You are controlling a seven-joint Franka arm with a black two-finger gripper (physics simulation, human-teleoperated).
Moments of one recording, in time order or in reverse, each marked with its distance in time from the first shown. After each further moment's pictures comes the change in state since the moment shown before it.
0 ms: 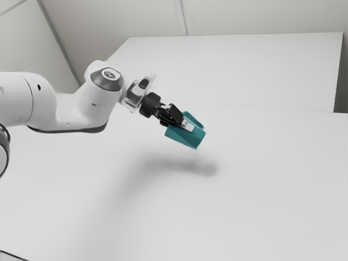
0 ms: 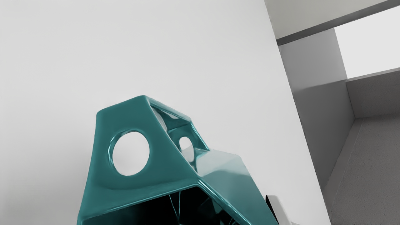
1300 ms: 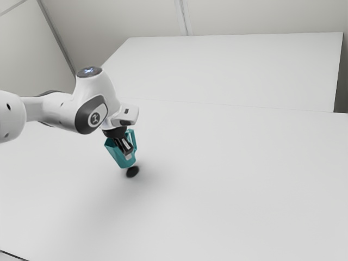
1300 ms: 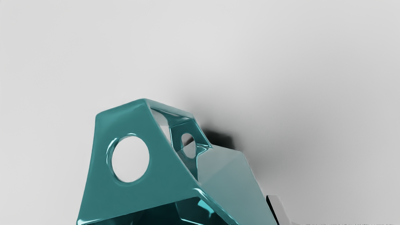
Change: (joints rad) arm 0.027 -0.221 0.007 -0.337 1.115 0.338 -0.316
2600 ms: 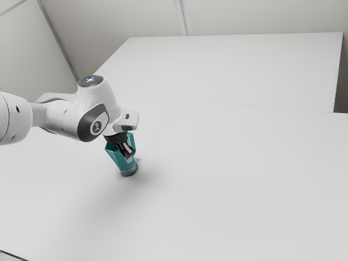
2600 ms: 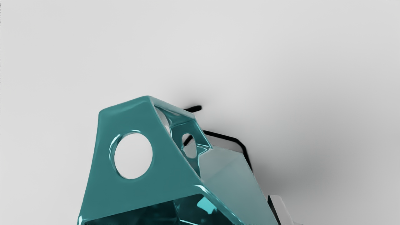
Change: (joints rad) arm 0.016 0.051 0.007 -0.023 0.027 0.105 -0.064
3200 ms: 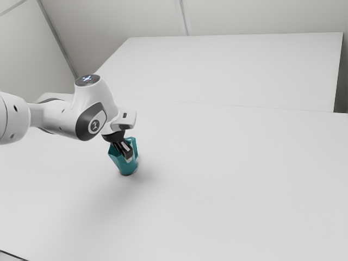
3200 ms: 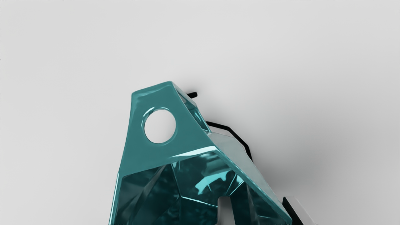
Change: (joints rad) arm 0.017 -0.006 -0.003 0.001 -0.018 -0.001 0.030
